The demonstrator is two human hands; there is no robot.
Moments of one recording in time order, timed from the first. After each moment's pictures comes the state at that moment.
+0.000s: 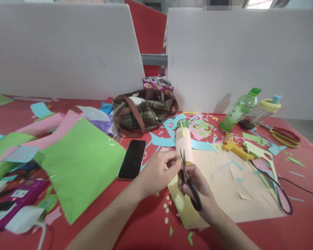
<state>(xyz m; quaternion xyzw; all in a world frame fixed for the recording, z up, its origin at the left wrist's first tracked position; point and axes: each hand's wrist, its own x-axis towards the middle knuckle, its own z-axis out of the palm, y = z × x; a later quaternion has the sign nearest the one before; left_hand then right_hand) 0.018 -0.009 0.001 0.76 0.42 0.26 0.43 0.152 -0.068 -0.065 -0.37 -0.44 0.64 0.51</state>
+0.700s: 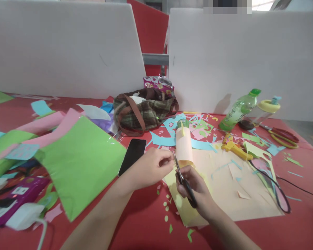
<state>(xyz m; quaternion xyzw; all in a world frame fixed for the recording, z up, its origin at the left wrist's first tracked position) -0.001 -0.002 0.010 0.80 0.42 0.16 0.40 0.150 -0.066 -0.071 -0.39 -0.44 0.66 0.47</state>
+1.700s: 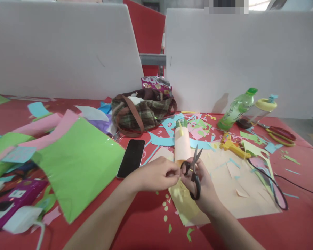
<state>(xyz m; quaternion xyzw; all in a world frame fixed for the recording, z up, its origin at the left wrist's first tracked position) 0.009 -0.002 -0.010 0.85 0.33 0.04 0.41 0.154 -0.059 -0.062 -0.39 -0.40 0.60 0.57</state>
